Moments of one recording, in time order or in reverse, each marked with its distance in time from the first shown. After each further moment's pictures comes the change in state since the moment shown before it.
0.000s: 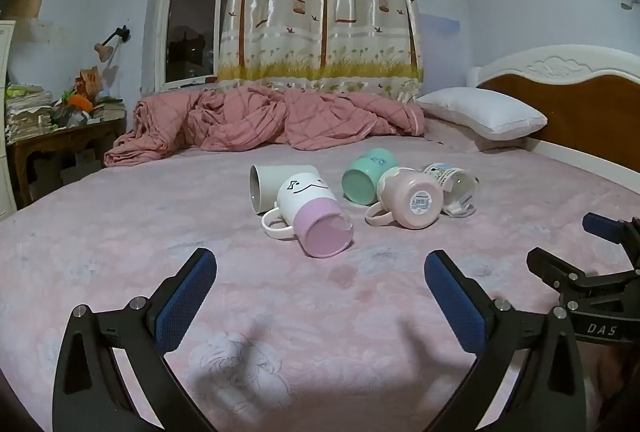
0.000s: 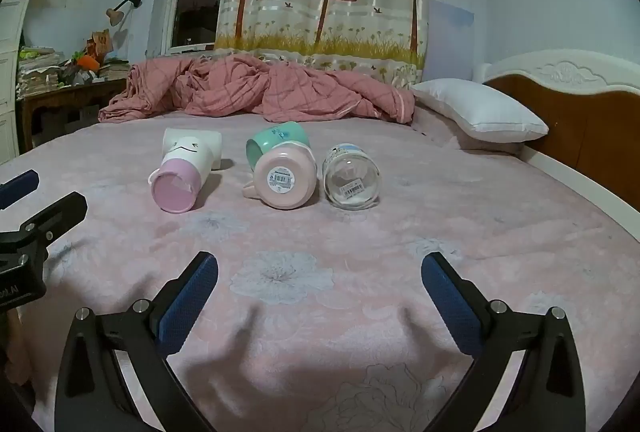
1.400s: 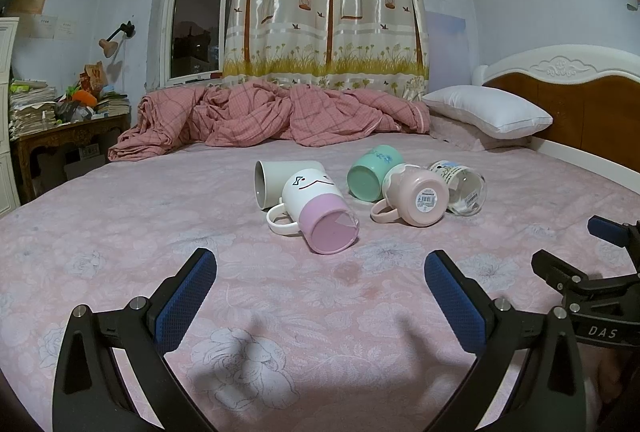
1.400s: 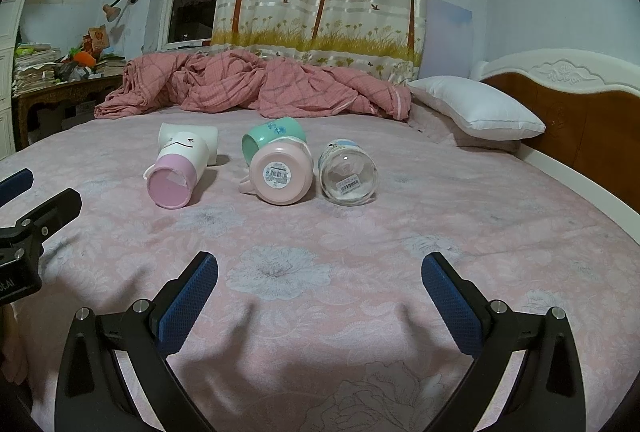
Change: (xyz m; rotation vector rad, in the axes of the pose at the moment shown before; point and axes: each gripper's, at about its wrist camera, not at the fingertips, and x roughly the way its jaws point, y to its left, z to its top) left arm -0.001 0.012 0.000 -0.005 -0.005 0.008; right arm 0.008 -0.001 -0.003 -0.005 0.014 -0.014
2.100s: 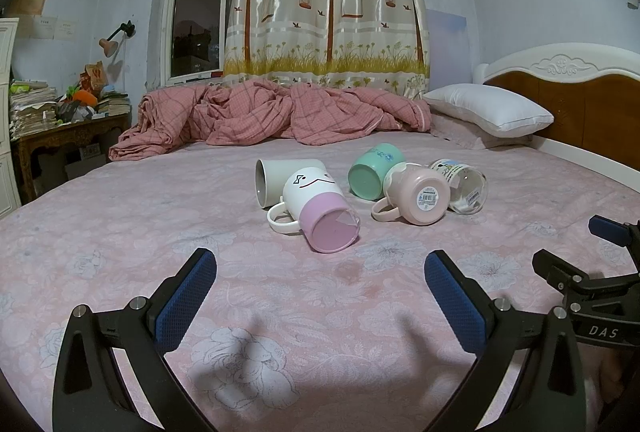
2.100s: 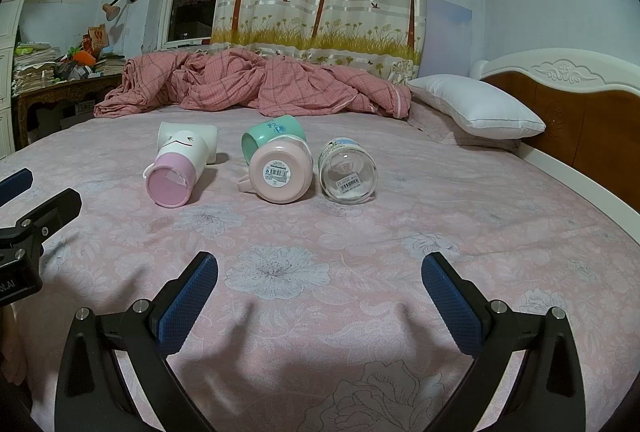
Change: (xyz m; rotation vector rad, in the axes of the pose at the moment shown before) left arm 0.000 0.000 -0.002 0.003 0.002 0.003; right arm 0.001 0.000 -0.001 -0.001 0.001 -0.001
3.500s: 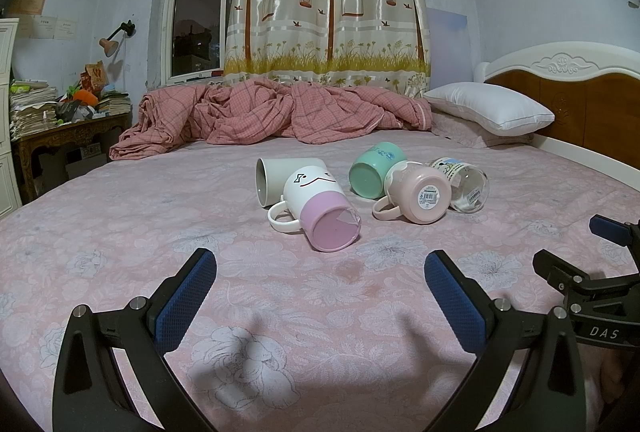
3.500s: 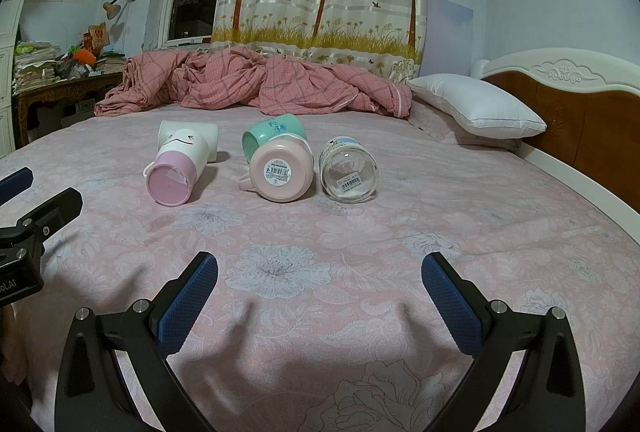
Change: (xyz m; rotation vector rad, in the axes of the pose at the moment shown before) left arm 0.000 -0.001 0.001 0.002 0.004 0.001; right arm 0.001 0.000 0.000 -0.002 0.004 0.001
